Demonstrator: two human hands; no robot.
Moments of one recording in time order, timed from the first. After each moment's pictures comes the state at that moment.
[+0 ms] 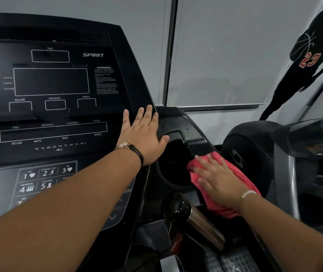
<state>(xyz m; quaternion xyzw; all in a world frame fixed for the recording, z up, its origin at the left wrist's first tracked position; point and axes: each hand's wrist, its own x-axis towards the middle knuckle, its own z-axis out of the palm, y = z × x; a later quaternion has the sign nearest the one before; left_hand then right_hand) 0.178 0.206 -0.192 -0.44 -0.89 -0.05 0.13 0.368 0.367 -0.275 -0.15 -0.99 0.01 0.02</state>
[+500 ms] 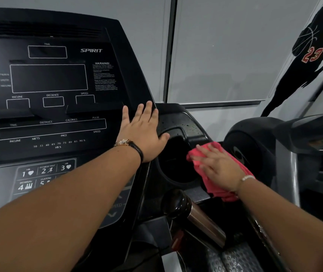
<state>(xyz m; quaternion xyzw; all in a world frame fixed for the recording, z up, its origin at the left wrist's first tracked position) 0.177 0.207 -0.192 -0.44 -0.89 -0.04 0.13 0.349 0.394 -0.275 -0.14 -0.99 0.04 0.04</state>
